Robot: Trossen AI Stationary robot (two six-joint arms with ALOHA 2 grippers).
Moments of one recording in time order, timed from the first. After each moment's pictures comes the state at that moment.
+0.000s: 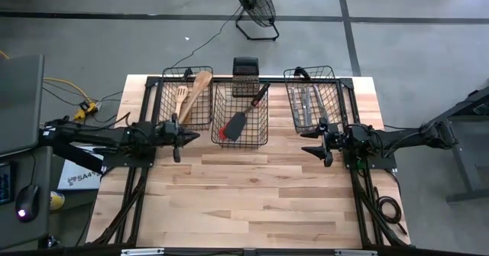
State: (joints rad) left arm -0.03 0.35 0.09 0.20 -0.22 -0.10; right arm 0.04 0.33 0.01 0.29 0.05 0.28
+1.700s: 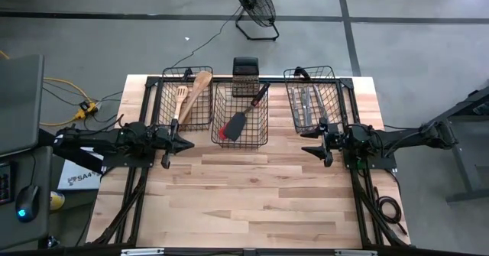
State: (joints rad) left arm -0.03 0.04 0.03 0.00 0.03 -0.13; right arm 0.04 0.33 0.01 0.29 0.05 0.28
